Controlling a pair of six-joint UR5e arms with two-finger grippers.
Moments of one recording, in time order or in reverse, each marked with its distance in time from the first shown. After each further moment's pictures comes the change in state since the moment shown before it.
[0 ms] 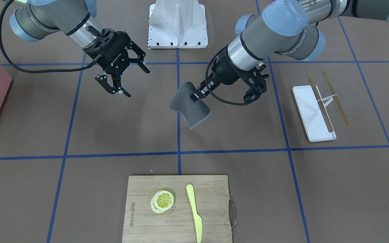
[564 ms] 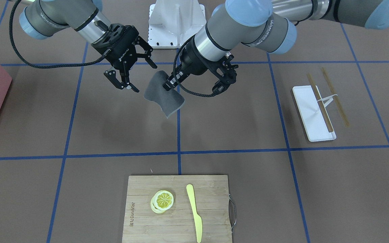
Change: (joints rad) left arm 0.051 -0.118 0.050 0.045 -0.001 -0.079; right arm -0.031 0.016 0.004 0.000 -0.028 0.004
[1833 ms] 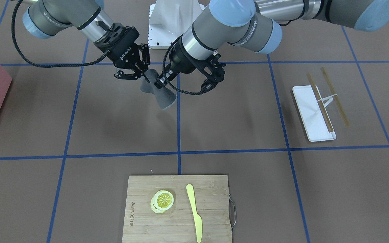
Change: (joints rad) left arm 0.041 -0.005 0.009 0.000 0.054 -0.004; right arm -0.013 -0.002 0.005 0.011 -0.017 0.135
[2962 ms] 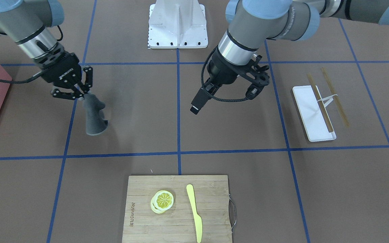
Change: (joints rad) left arm -0.137 0.169 -0.237 0.329 0.131 0.356; right arm 0.254 -0.287 0.033 -0.122 0.062 -0.317
